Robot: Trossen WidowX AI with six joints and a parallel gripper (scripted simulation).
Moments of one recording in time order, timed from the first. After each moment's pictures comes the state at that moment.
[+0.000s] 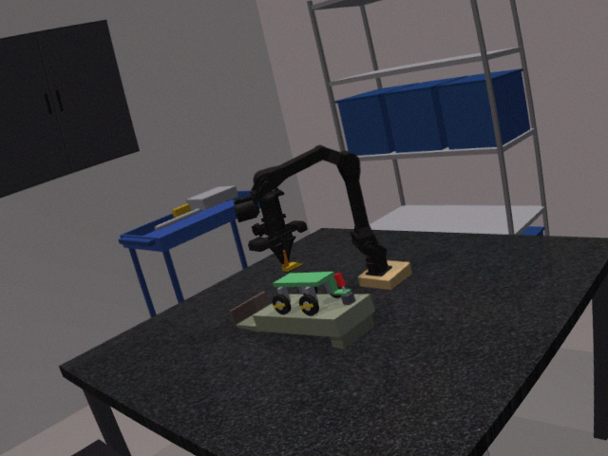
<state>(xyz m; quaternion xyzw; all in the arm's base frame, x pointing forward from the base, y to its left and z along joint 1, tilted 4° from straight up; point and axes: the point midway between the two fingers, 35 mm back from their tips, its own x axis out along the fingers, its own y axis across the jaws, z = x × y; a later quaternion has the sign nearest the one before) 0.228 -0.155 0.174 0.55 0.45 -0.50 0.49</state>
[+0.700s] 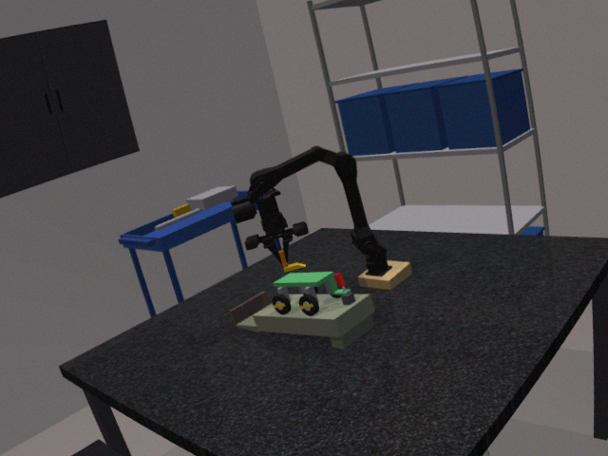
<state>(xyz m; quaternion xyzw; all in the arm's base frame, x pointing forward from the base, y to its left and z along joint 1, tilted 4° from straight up) 0.228 -0.159 0.174 0.69 0.26 -0.62 0.25</state>
